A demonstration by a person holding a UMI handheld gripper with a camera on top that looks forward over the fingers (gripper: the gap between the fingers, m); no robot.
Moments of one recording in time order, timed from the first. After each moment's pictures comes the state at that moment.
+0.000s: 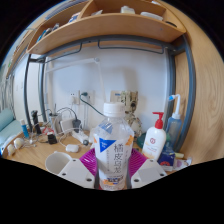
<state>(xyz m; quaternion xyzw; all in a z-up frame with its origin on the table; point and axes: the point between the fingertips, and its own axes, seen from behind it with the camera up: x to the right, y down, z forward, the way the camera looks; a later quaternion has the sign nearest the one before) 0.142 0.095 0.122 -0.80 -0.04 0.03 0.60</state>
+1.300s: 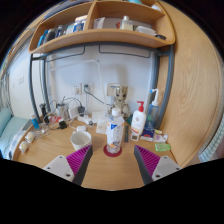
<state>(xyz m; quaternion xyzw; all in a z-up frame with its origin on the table) 0.132 -0.077 0.164 -0.86 0.01 -0.02 0.51</state>
